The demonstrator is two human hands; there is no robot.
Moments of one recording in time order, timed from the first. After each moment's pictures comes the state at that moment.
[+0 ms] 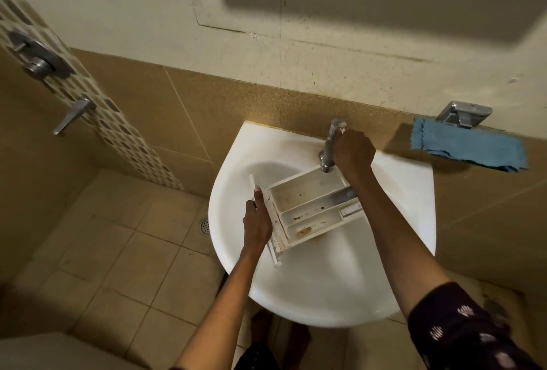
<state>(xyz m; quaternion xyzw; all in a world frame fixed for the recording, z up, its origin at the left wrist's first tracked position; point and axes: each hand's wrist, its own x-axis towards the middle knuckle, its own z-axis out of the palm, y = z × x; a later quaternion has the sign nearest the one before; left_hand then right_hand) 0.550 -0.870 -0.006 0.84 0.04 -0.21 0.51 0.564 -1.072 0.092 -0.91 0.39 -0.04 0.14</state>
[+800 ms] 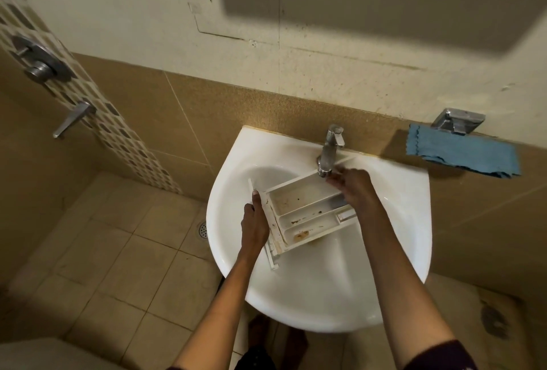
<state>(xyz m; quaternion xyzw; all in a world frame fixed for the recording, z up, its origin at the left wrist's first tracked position) 0.553 -0.871 -0.007 0.83 0.04 -0.22 0.52 0.528 -1.069 0.068 -0.55 0.47 -0.06 0.69</state>
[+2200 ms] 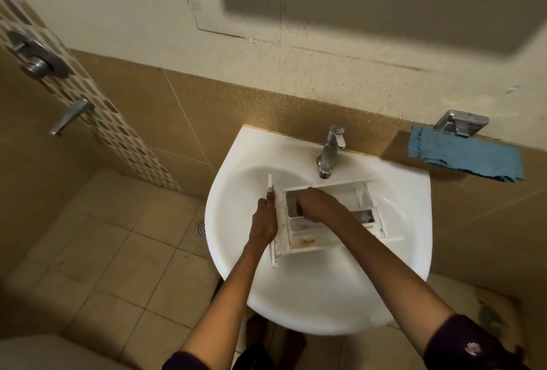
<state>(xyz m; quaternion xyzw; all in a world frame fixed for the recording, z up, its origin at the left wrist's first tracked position) 0.556 -0.891 0.003 0.81 0.02 -0.29 0.51 0.533 -1.017 0.043 -0.95 0.10 0.23 0.19</state>
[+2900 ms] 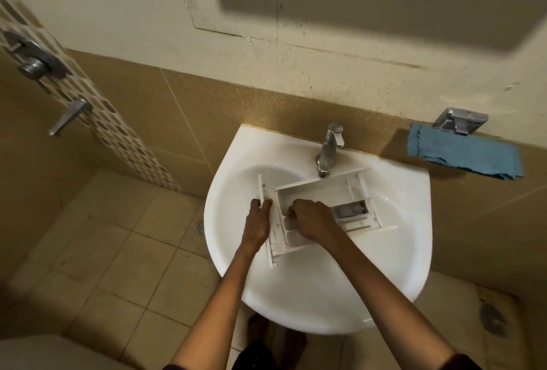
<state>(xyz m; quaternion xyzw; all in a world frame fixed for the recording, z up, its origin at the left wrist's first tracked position) 0.553 -0.877 0.013 0.80 0.02 -0.28 0.53 0.511 -0.995 0.040 -0.96 0.14 0.18 0.14</state>
